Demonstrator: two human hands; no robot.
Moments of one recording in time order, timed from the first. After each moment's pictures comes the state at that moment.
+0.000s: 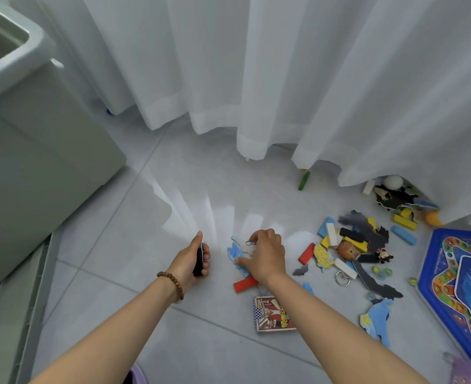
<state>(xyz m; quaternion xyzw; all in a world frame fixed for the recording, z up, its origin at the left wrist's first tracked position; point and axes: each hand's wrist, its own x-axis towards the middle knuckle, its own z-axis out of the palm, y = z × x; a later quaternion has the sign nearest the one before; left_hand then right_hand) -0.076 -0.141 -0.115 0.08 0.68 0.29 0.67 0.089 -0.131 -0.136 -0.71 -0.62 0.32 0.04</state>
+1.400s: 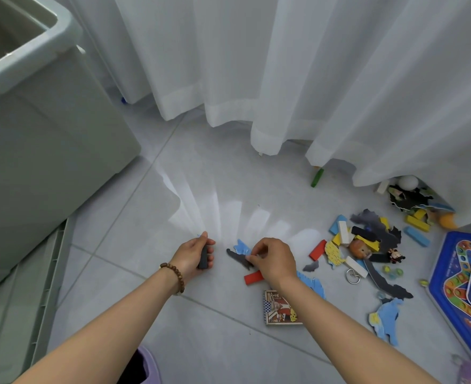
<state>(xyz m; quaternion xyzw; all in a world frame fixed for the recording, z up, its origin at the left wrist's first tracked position) -0.095 -0.149 -0.122 0.13 0.67 0.32 0.66 0.083 -0.147 -0.129 -0.72 -0.55 0.42 0.09</state>
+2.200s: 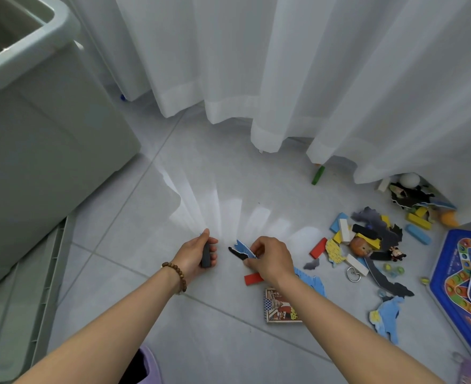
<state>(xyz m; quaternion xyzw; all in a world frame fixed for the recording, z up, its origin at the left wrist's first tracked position) -0.090 -0.148 -0.121 0.10 0.67 0.31 0.67 0.080 -0.147 -0.130 -0.71 -0.56 0.43 0.06</state>
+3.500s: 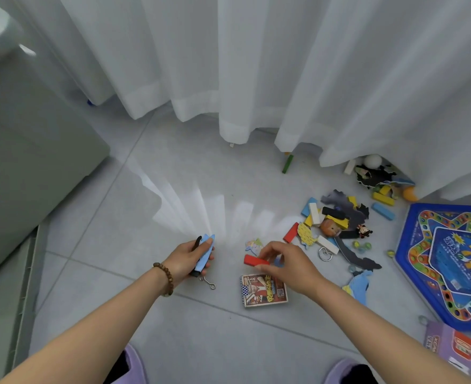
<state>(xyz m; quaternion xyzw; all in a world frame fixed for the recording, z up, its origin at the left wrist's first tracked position) -0.067 -0.167 -0.113 0.28 0.64 0.19 0.69 0.171 -0.184 -0.105 -0.61 -0.61 0.49 0.11</state>
